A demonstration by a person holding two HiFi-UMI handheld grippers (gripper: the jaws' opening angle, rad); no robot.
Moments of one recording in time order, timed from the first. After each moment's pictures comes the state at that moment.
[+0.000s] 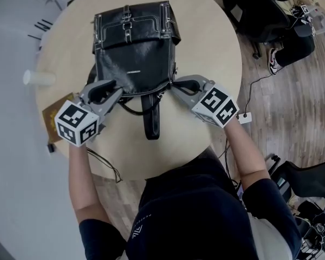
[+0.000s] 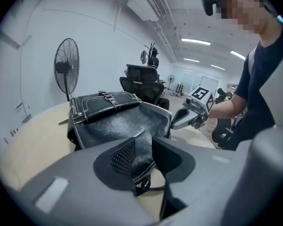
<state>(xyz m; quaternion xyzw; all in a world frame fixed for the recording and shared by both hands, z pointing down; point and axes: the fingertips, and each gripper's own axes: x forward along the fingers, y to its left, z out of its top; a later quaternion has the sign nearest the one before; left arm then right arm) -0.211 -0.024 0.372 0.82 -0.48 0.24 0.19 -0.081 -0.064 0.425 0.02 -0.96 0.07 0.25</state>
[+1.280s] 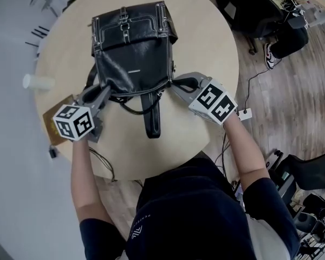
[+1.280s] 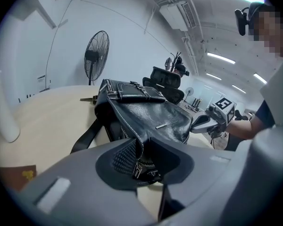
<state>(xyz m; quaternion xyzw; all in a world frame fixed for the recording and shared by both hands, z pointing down) -0.271 -0.019 0.405 0.77 -0.56 0.15 0.28 -0.079 -0.060 0.425 0.04 -0.95 0.05 0.30</state>
